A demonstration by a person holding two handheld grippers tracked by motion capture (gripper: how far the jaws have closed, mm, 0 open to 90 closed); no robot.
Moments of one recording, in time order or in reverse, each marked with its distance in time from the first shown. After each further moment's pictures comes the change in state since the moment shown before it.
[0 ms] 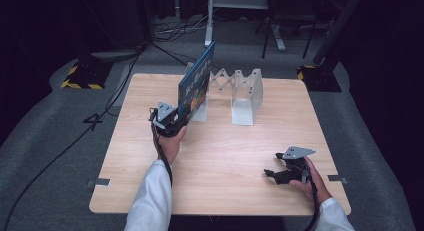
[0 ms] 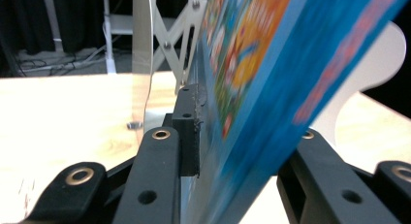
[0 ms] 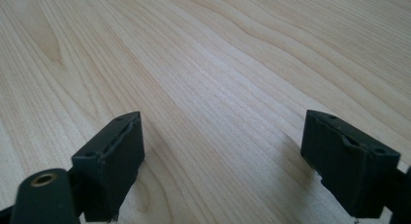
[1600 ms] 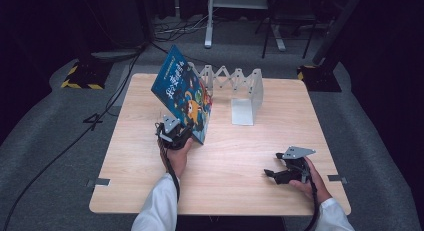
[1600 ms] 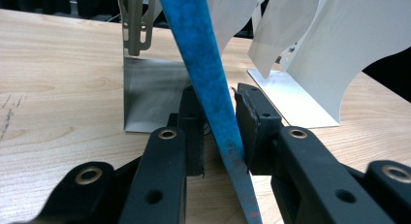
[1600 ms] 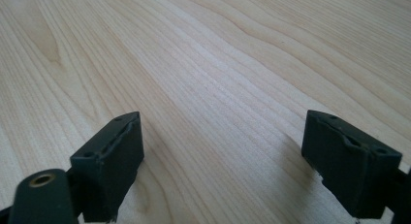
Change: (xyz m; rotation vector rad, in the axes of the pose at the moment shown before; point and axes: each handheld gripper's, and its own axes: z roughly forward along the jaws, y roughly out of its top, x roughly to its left) left arm -0.027 -0.032 -0.001 0.038 0.093 -0.091; right arm 0.000 0.000 0.000 0.001 -0.003 0.004
